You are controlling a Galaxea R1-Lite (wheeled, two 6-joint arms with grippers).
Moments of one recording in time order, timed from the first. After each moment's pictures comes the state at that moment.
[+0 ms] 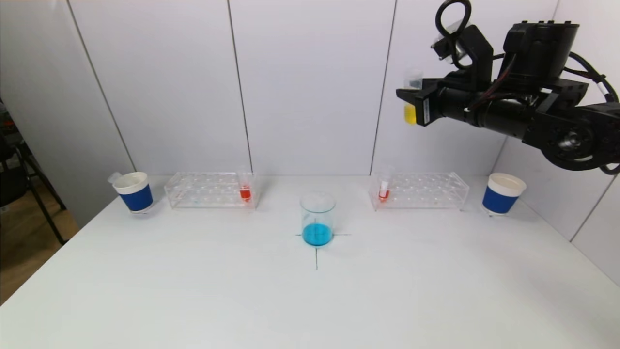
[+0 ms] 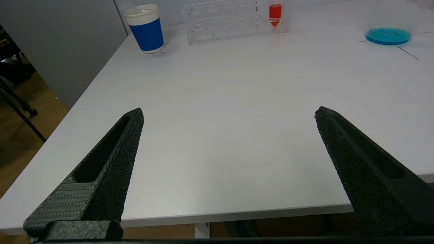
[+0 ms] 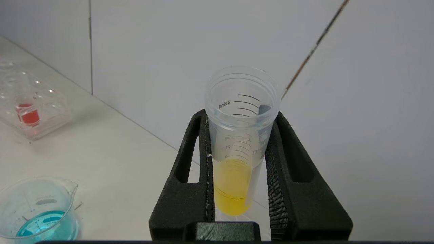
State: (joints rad) left arm 0.01 0.00 0.00 0.01 -0.02 0.11; right arm 0.30 1.87 -1.39 -0.45 0.16 -0.34
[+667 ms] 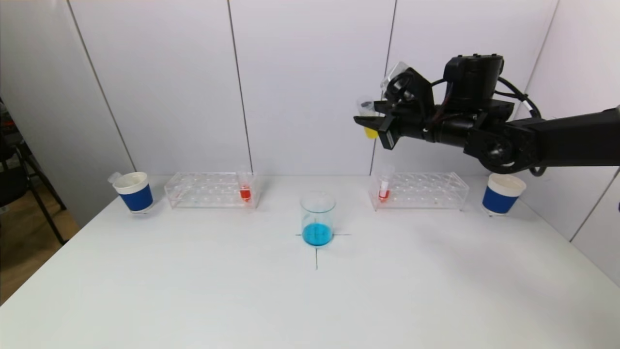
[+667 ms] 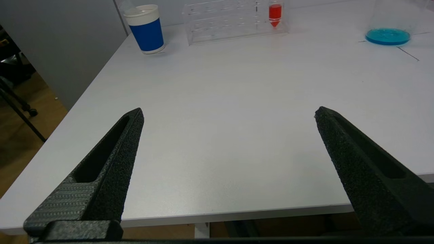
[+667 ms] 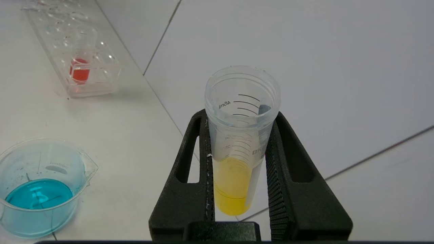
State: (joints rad) left arm 0.01 0.00 0.00 0.01 -0.02 0.10; right arm 0.33 2.07 -1.53 -0.45 0.45 -0.61
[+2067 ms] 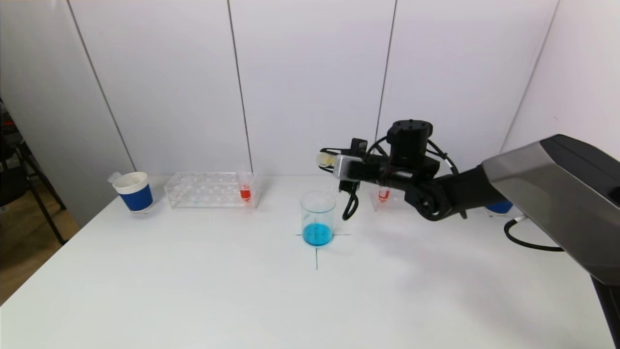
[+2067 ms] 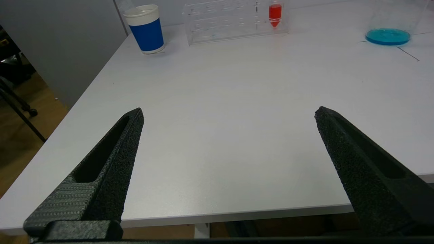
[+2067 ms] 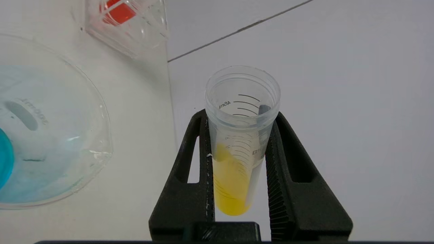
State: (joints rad) left arm 0.01 0.00 0.00 0.01 -0.02 0.10; right arm 0.42 2.33 -1.47 -0.77 0.56 -1.18
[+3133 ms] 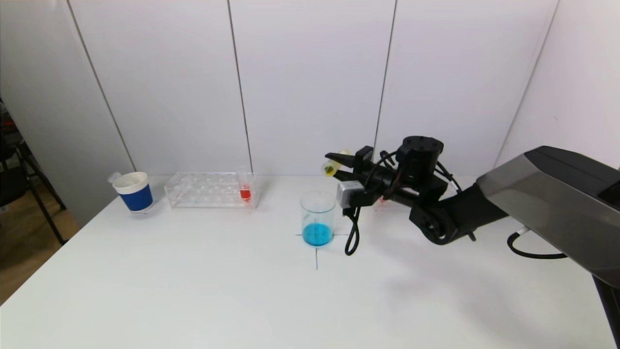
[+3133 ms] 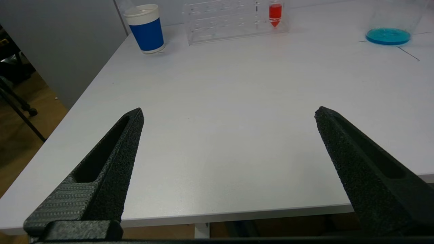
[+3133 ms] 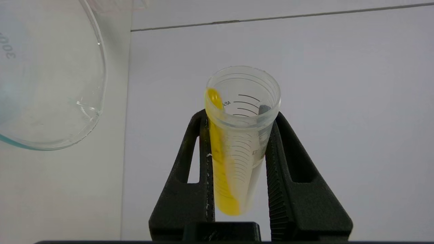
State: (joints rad) left arm 0.01 0.00 0.00 0.01 -0.02 0.10; right arm 0.42 2.32 -1.27 -1.06 0.51 -1.46
